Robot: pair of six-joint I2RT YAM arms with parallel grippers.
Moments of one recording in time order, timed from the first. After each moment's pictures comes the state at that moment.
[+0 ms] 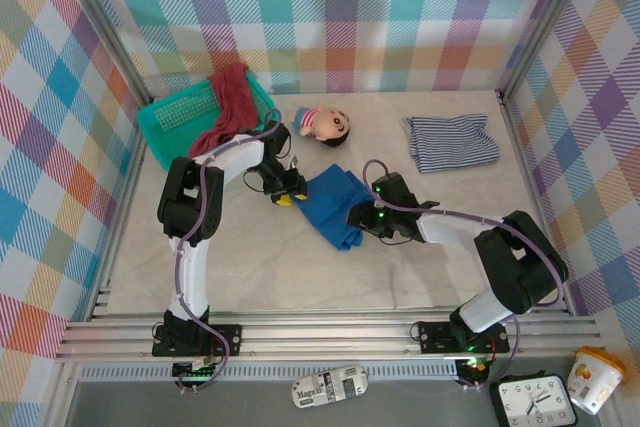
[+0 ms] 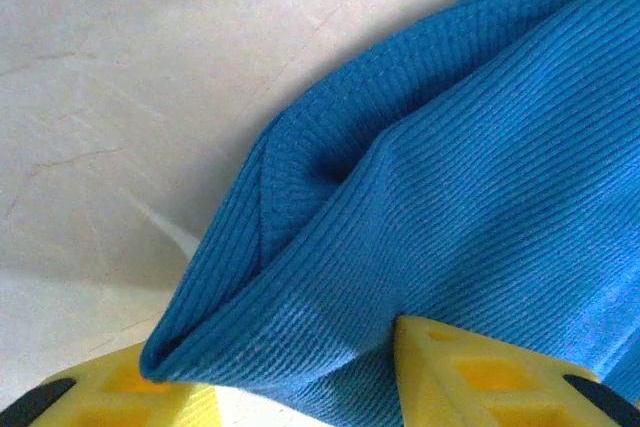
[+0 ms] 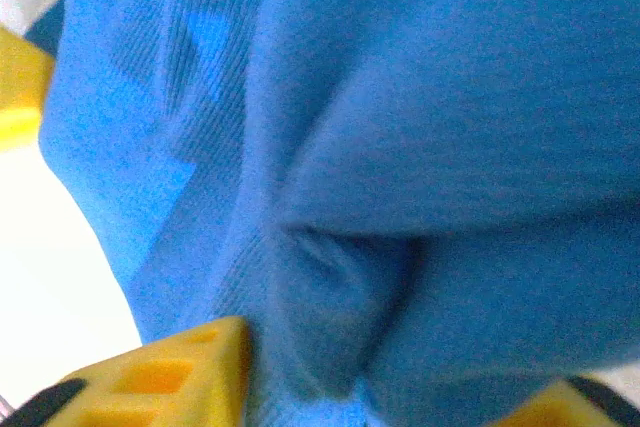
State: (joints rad) left arm -0.36 2.13 1.58 -0.94 0.44 -0.41; right arm 0.58 1.54 0.70 -0.07 -0.29 0.84
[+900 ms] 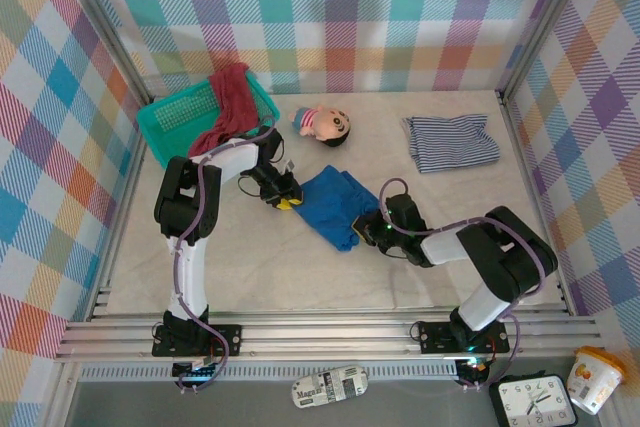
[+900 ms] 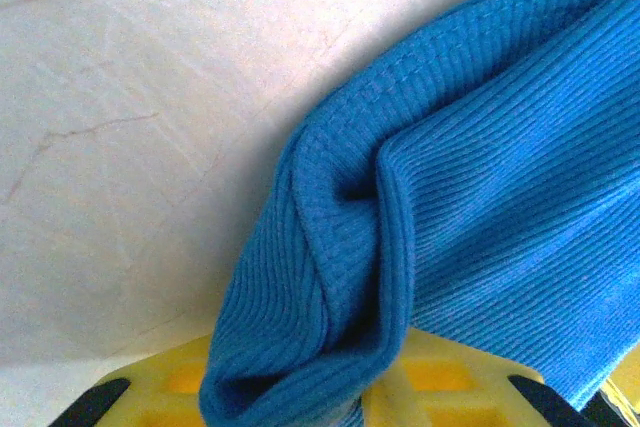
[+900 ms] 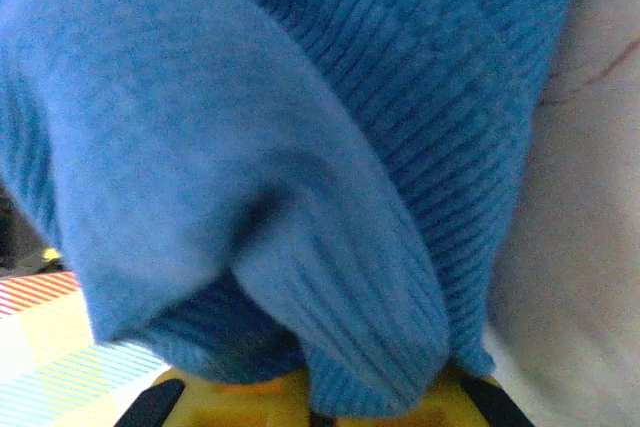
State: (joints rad) left arm -0.32 2.12 1.51 -0.90 0.53 -0.40; right arm 0.55 1.62 0.41 0.56 -0.34 1.31
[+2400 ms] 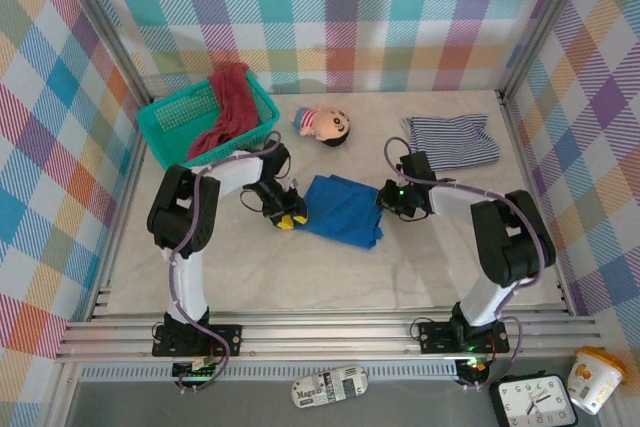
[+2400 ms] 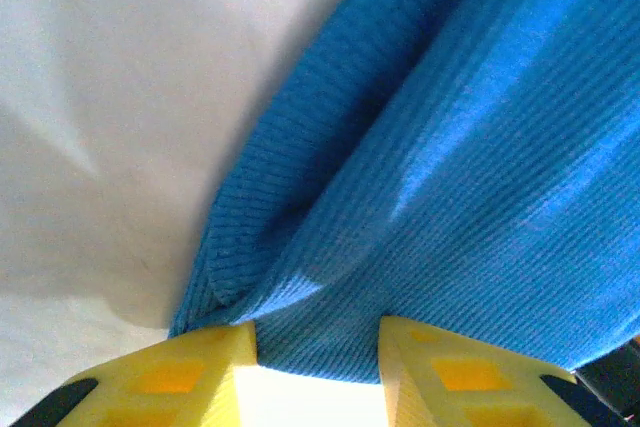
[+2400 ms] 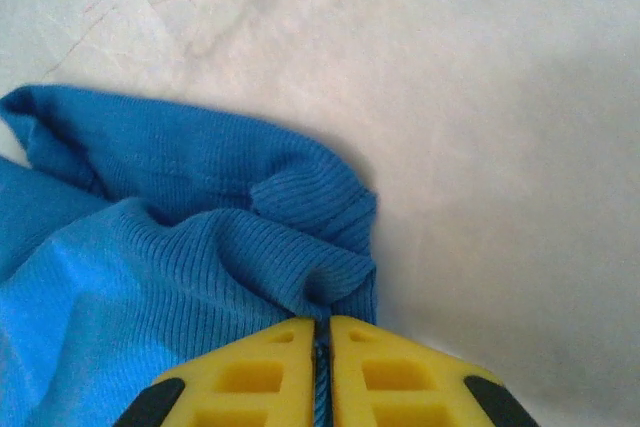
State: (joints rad) left arm -0.42 1.98 1.32 -0.90 0.53 -0.50; right arm 0.31 1.71 0.89 -0.19 -0.32 0.64
